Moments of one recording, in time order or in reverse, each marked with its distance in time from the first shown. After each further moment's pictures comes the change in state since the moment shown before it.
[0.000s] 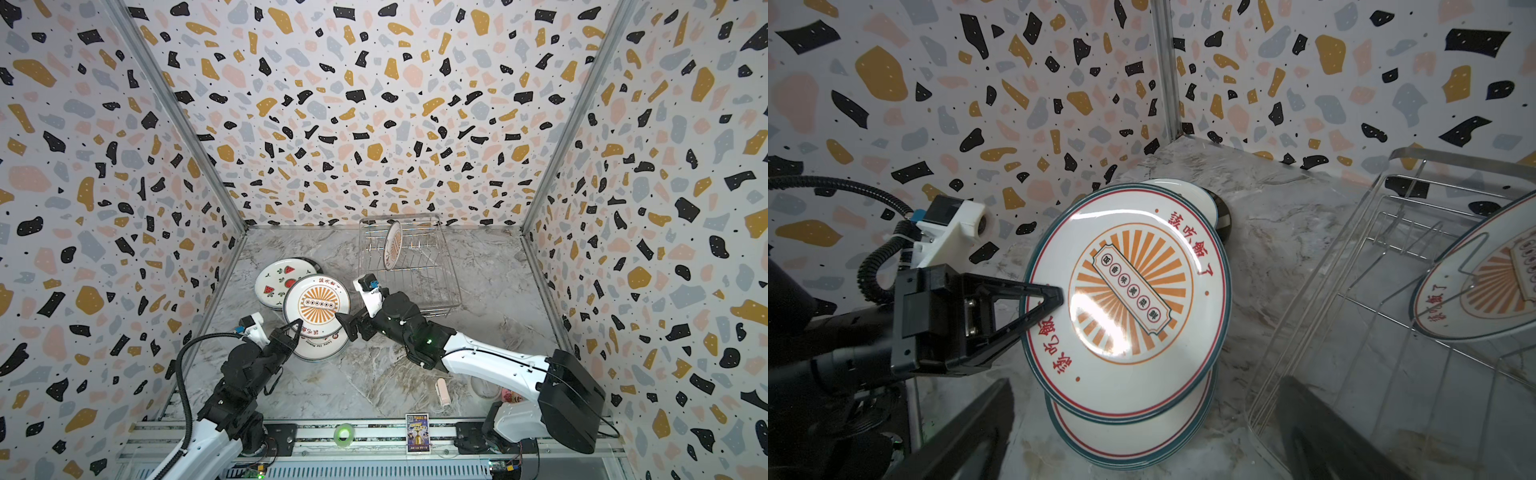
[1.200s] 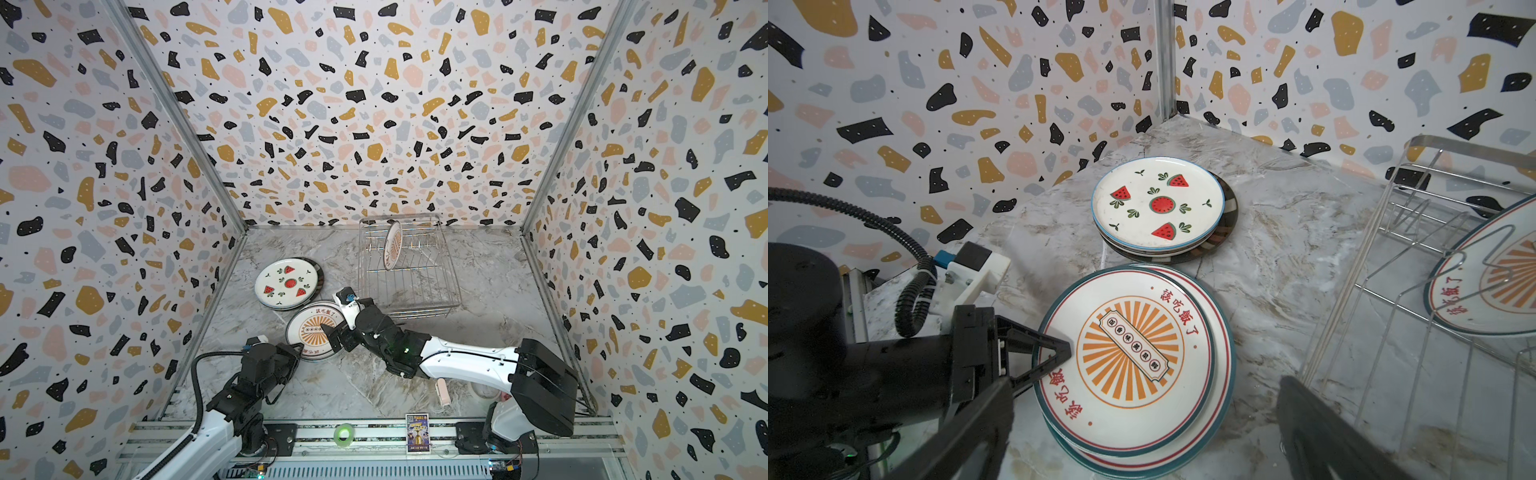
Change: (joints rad) left arm 0.001 0.151 -0.038 -0.174 -0.053 -0.208; right arm 0.121 0.126 0.061 0.010 0.180 -0.011
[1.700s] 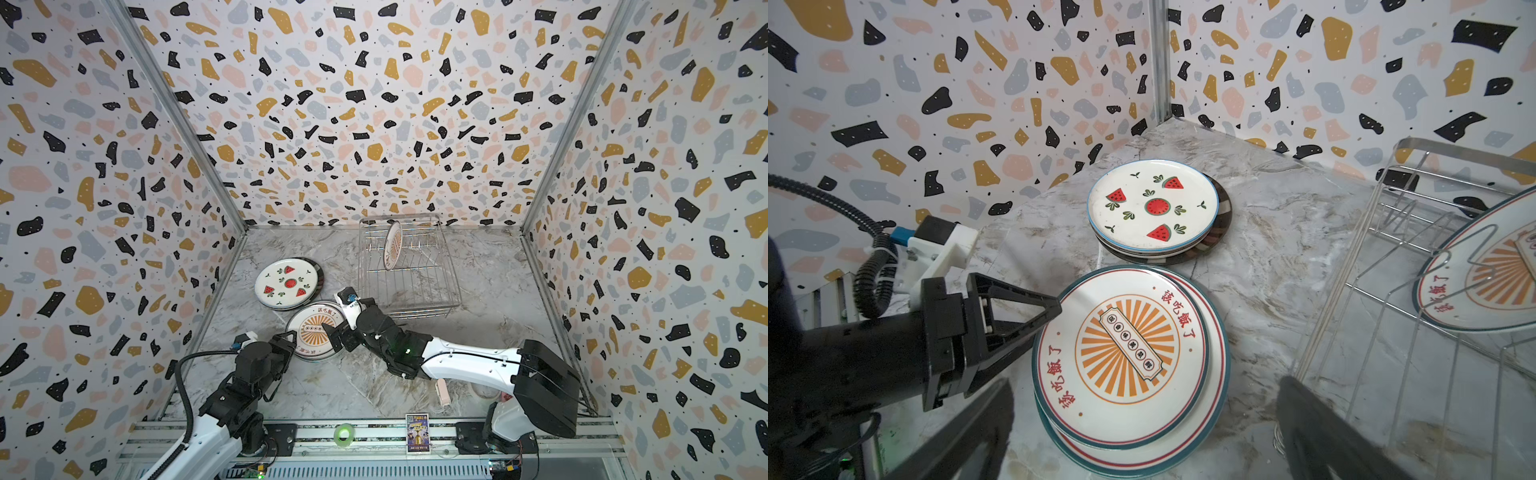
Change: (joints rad) left arm 0.000 -0.088 0.064 -0.114 -0.152 0.033; right arm 0.002 -0.013 -0.008 -0.001 0.021 0.000
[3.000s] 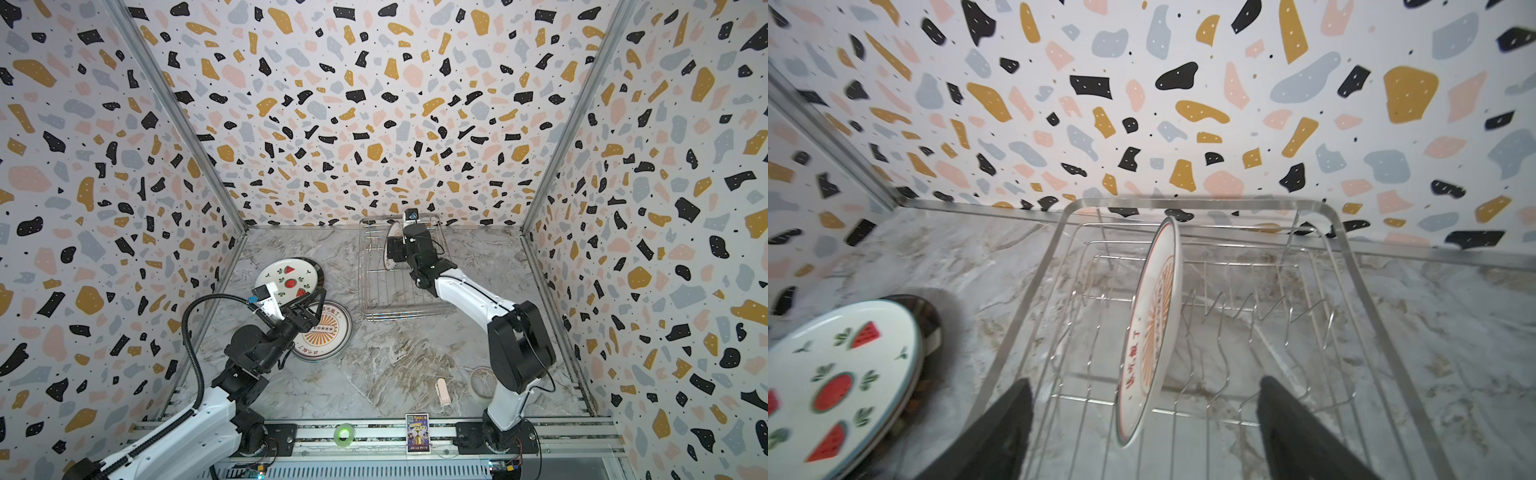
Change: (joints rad) left arm -0.145 0.317 0.163 0.812 0.209 0.544; right arm -0.599 0.318 0.493 -0.248 -0.025 0.037
